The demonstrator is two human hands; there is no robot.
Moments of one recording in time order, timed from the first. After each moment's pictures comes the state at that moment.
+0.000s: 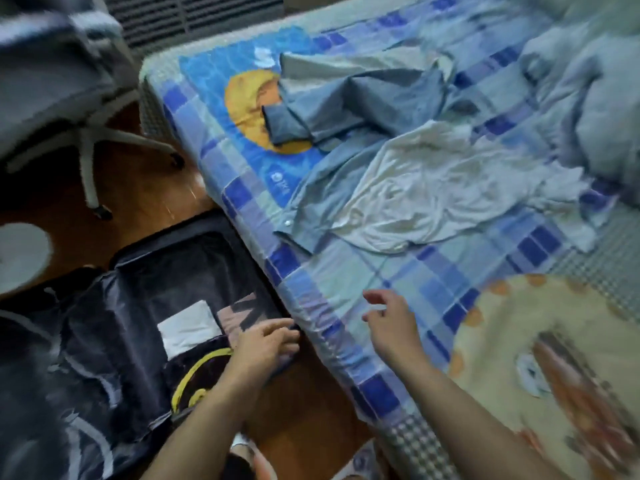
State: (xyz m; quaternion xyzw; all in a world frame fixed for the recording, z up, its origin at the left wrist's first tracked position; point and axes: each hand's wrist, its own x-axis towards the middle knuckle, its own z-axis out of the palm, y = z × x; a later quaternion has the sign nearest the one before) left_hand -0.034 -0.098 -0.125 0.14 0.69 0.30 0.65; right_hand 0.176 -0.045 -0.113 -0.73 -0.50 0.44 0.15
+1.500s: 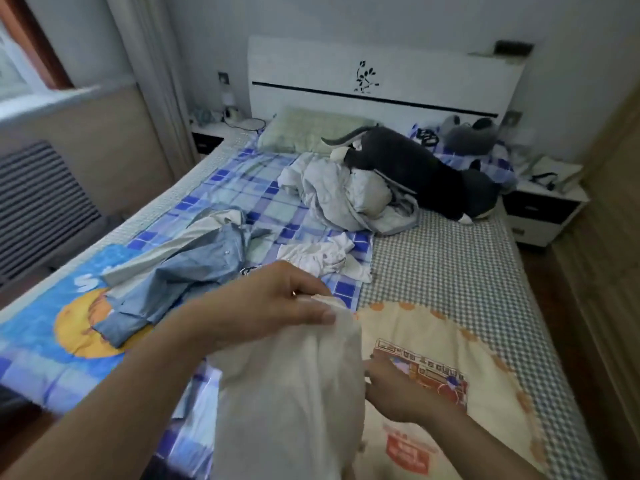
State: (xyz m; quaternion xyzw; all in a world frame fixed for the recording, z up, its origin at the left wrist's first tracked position) left_hand 0.231 -0.001 0.311 0.85 0.23 0.03 0.47; right_hand 0.429 -0.135 0.120 -0.68 -0.60 0.38 0.19
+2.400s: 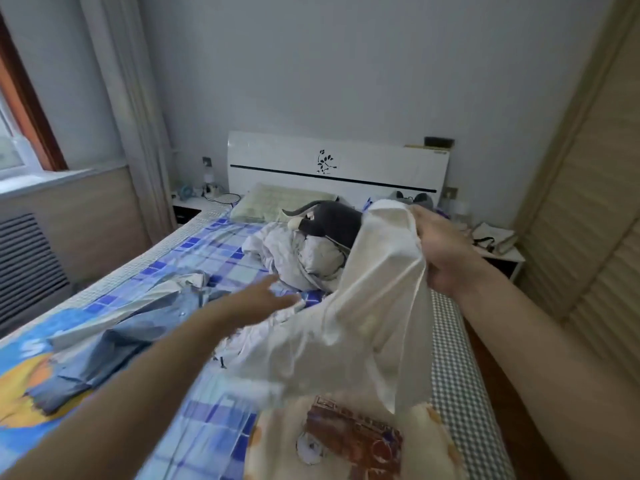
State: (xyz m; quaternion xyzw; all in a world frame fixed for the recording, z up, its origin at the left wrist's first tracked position) left_hand 0.381 -0.031 0.299 0.78 0.46 0.06 0.41; right_hand 0.625 -0.201 0.402 -0.58 -0.41 0.31 0.64
